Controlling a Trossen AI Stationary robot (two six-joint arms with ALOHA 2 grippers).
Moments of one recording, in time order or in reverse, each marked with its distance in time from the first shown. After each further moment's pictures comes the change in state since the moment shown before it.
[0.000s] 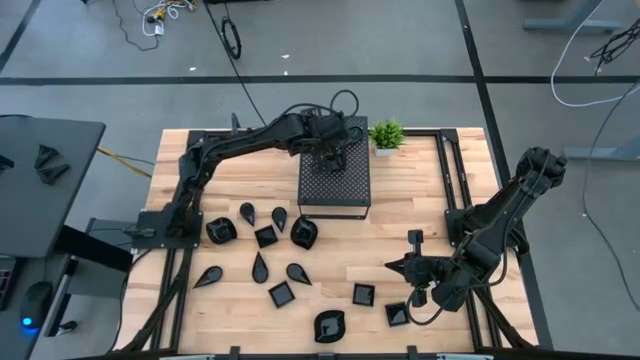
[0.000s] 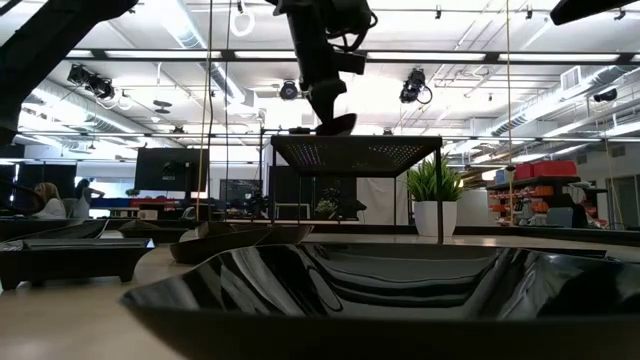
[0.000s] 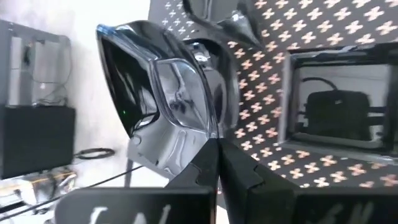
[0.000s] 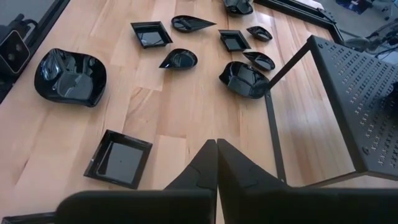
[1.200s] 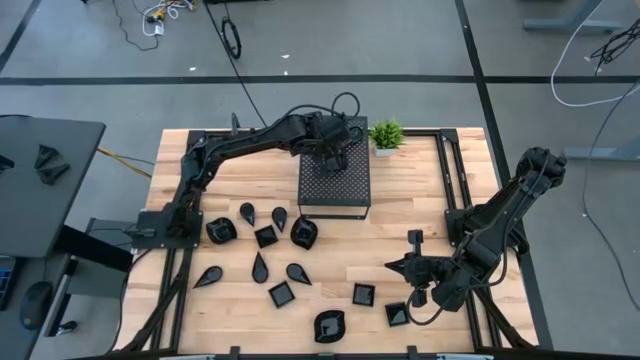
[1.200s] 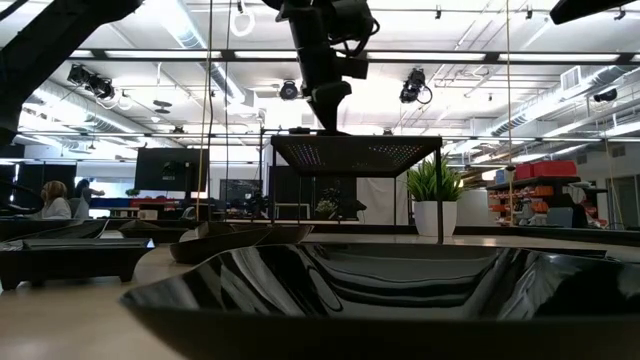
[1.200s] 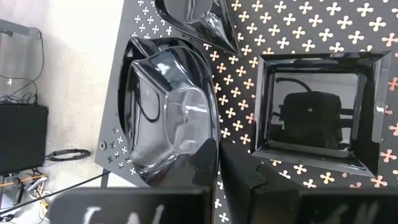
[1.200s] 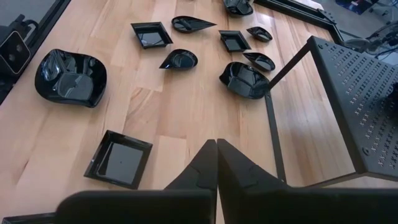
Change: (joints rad) left arm 0.010 0.020 0.000 0.000 0.073 -0.047; right arm 0.000 0.000 0.001 0.002 0.000 -0.003
